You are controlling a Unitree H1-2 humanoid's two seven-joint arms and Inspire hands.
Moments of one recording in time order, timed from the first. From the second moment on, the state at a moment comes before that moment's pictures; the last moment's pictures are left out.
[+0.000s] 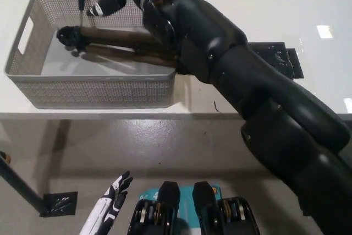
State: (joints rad) left_arm 0.06 0.16 -0.11 0.21 0.13 -0.34 -0.09; right_arm -1.51 0.12 0.58 1.25 -0.71 -0.19 -0.19
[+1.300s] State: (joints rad) left_arm 0.06 0.15 -0.11 0.25 0.13 -0.33 -0.09; right_arm -0.80 -0.40 -0.10 -0.06 -0.28 -0.03 0.08
